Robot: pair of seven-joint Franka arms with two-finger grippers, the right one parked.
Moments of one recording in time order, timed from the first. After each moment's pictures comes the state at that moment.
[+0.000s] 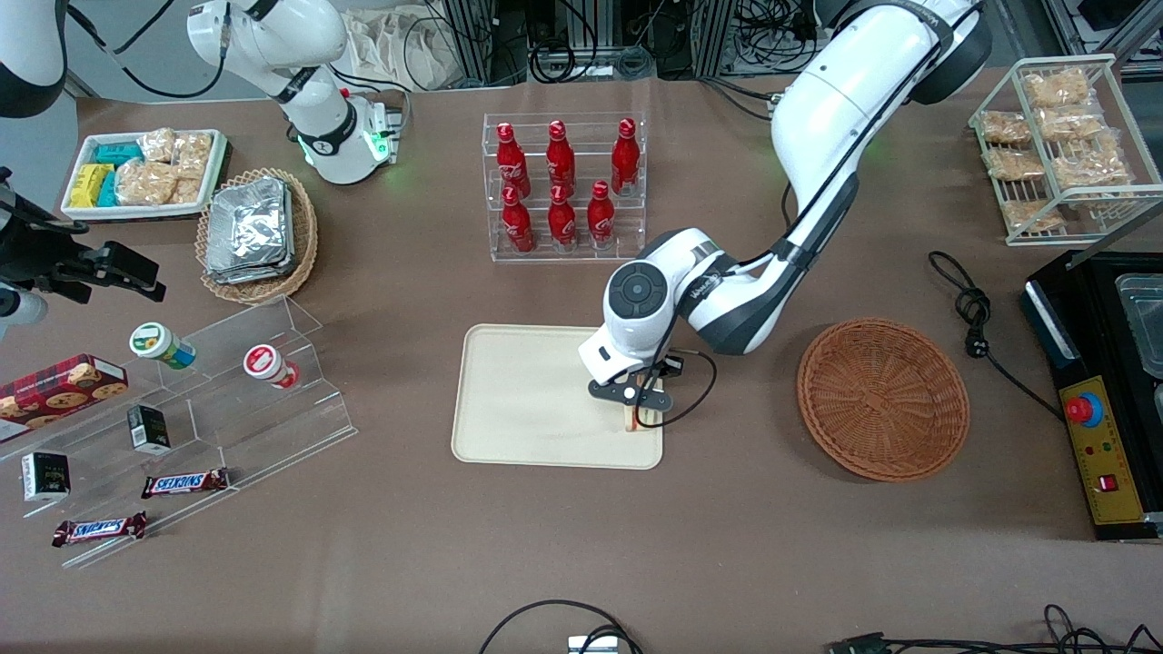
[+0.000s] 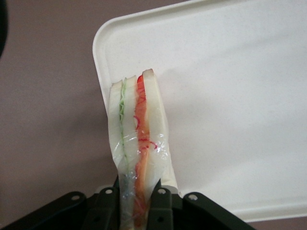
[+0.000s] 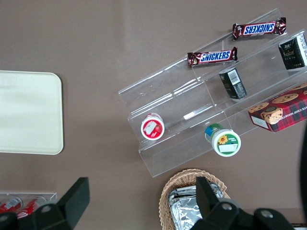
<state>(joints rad) -0.34 0.75 -0.44 -1.49 0.41 2.10 -0.68</state>
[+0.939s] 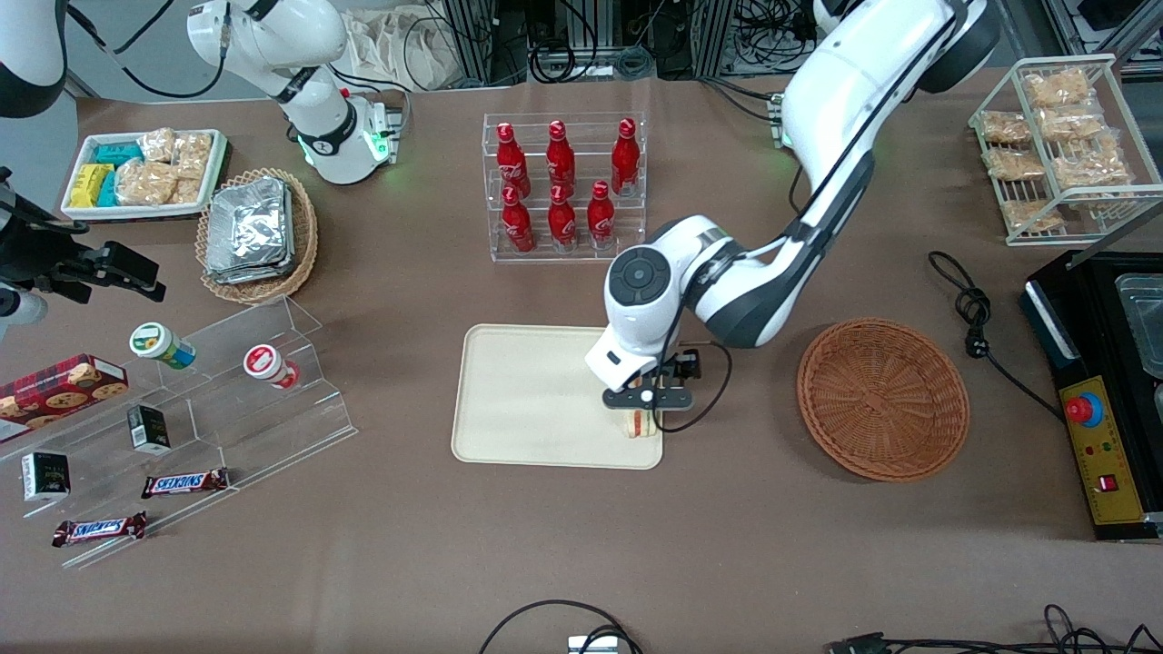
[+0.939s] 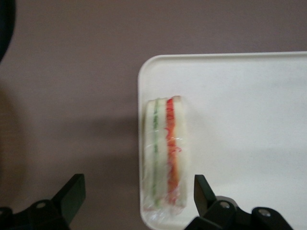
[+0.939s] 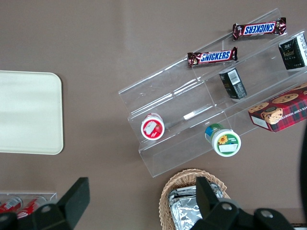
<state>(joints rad) -0.32 0.66 -0.44 -1.44 0.42 1.97 -0.83</state>
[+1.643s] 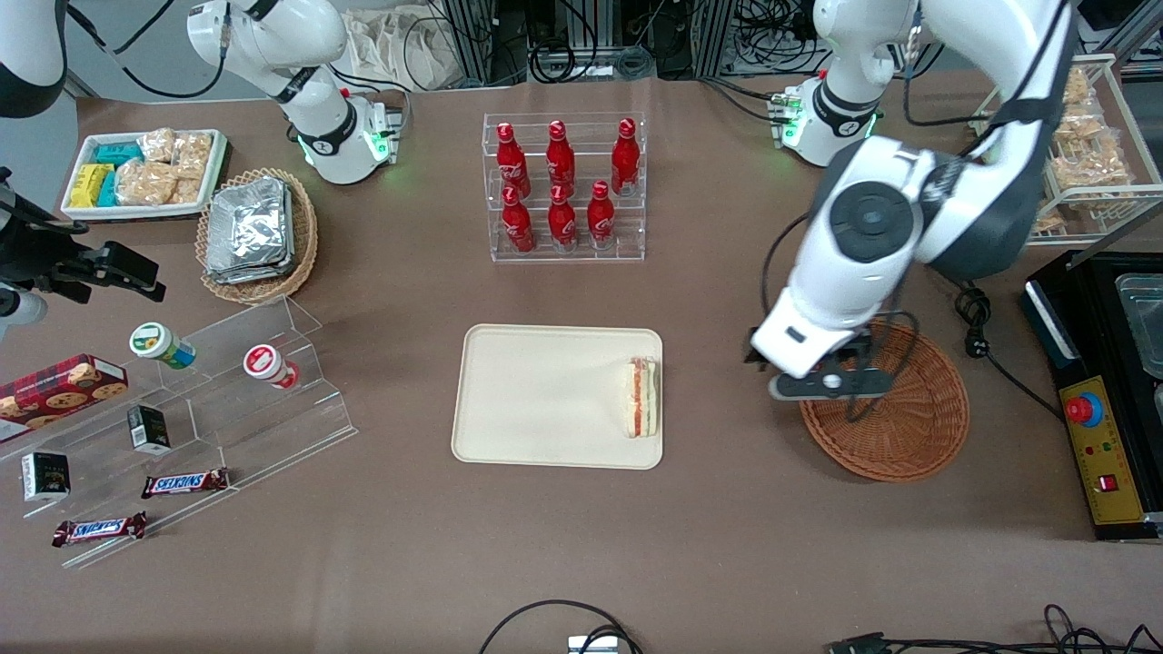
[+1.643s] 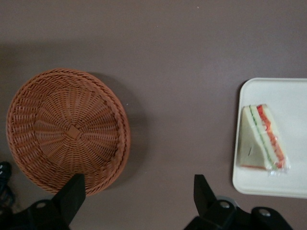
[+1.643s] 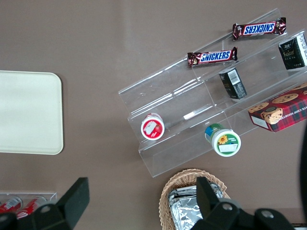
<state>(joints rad) 0.02 0.26 -0.43 -1.65 0.20 1.88 -0.40</state>
